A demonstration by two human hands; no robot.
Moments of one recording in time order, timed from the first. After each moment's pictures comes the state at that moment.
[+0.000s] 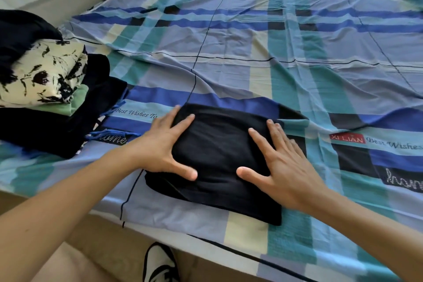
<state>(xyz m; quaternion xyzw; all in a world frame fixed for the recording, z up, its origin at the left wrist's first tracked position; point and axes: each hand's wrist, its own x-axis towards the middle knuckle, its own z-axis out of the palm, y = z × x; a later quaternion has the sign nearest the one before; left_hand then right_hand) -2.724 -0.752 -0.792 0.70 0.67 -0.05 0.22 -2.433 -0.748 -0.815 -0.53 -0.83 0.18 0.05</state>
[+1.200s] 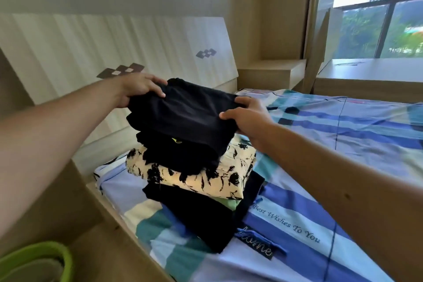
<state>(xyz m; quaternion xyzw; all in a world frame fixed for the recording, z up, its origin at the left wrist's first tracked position) -3.086 -0.775 -0.516 0.38 0.81 0.40 0.20 -2.848 -0.655 -0.602 -0.32 -0.64 0.61 0.34</state>
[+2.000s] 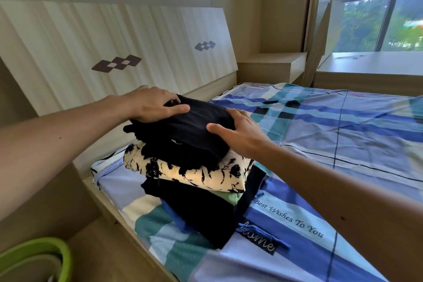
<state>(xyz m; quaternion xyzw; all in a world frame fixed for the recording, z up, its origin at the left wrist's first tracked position) -3.069 -0.770 -0.557 0.60 0.80 -0.03 -0.07 -2.852 -0.666 -0.646 -0.32 -0.85 0.33 0.25</state>
